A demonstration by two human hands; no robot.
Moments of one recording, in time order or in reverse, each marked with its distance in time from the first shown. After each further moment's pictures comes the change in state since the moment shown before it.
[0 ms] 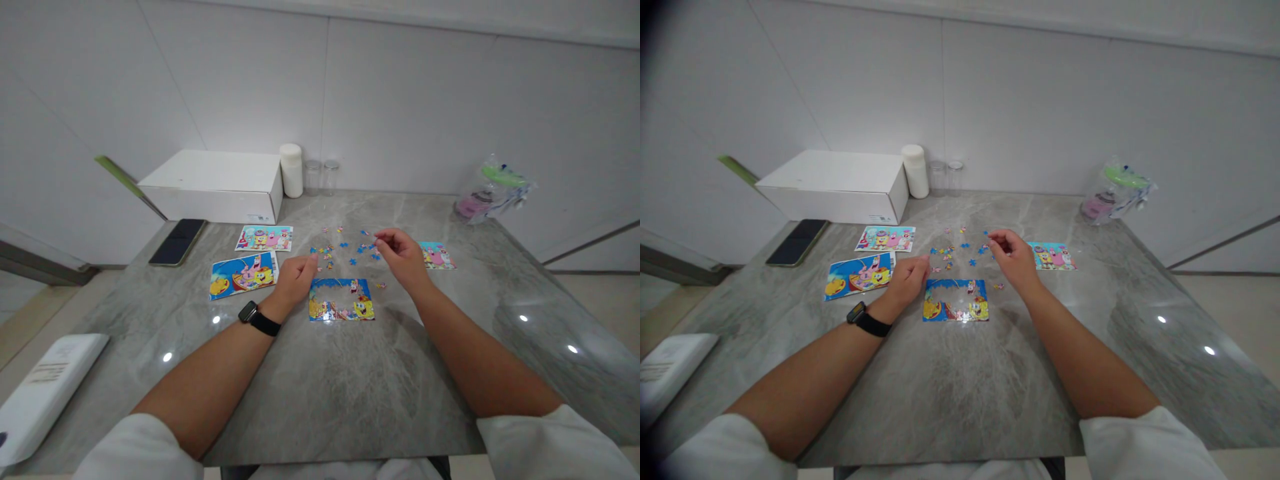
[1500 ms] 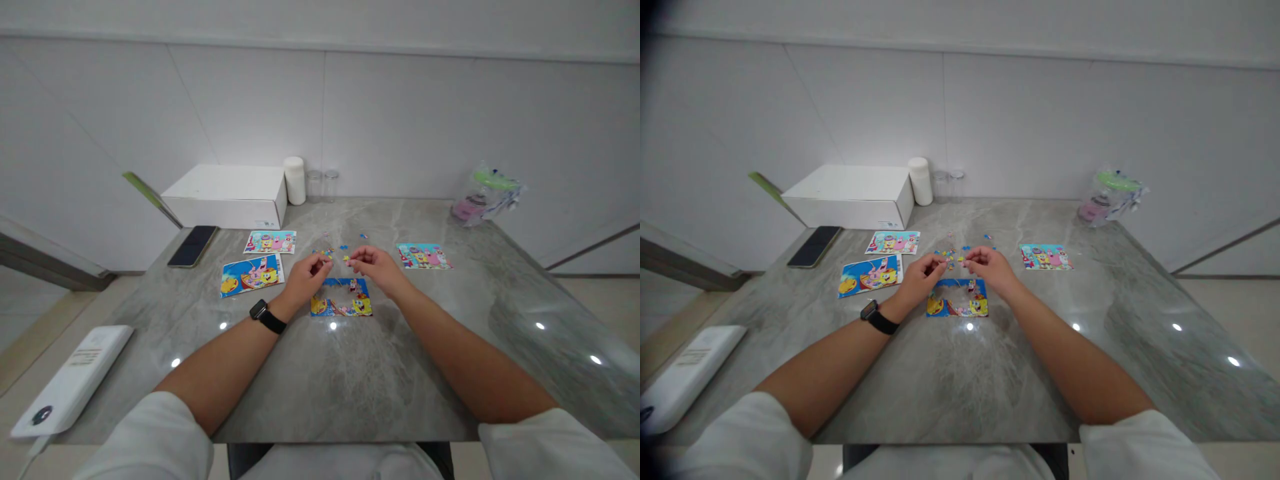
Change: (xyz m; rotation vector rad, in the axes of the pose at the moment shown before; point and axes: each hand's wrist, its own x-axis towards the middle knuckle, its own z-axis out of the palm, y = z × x) left_hand -0.004 0.013 0.011 -0.082 -0.060 -0.025; right_hand -0.018 -0.022 0.029 0.329 -0.318 0.250
